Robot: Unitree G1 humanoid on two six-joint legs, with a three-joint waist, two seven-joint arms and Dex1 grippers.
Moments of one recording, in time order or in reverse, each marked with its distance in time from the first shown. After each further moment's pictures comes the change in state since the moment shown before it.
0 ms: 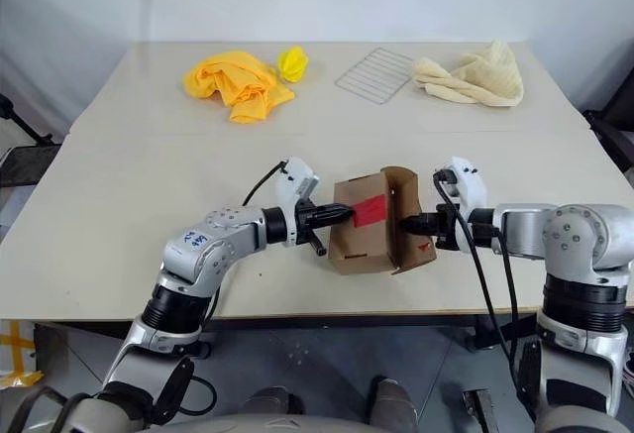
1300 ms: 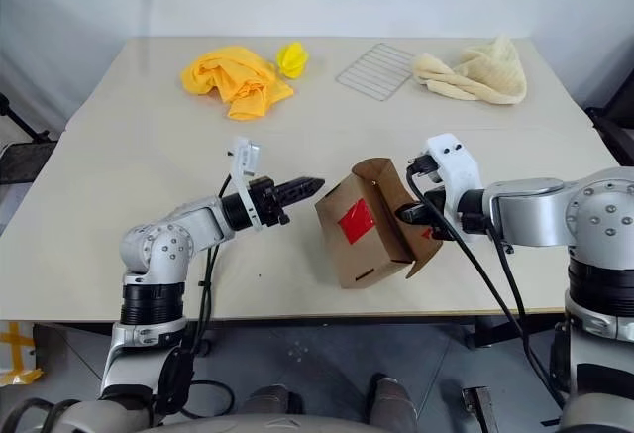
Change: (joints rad) left arm -0.027 -0.055 0.369 -0.029 -0.336 0.187 -0.025; right arm -0.090 -0.154 0.155 -0.089 0.545 -0.001 -0.518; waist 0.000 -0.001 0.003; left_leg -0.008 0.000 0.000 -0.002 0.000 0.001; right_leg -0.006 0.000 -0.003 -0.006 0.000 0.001
